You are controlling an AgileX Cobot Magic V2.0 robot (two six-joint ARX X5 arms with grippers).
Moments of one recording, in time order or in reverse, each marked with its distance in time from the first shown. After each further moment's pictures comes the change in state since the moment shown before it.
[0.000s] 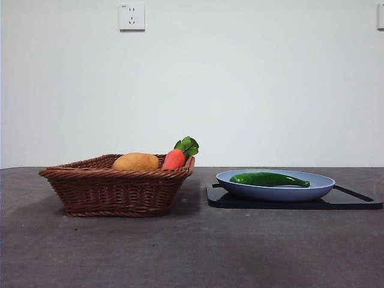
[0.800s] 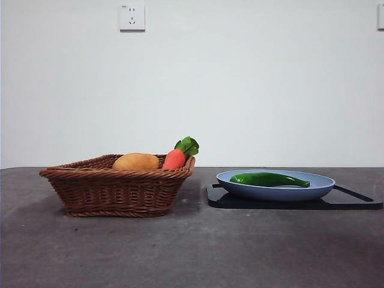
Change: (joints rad) left arm 0.000 0.000 0.000 0.000 0.000 0.000; right arm 0.000 -0.365 -0.639 0.225 0.130 0.072
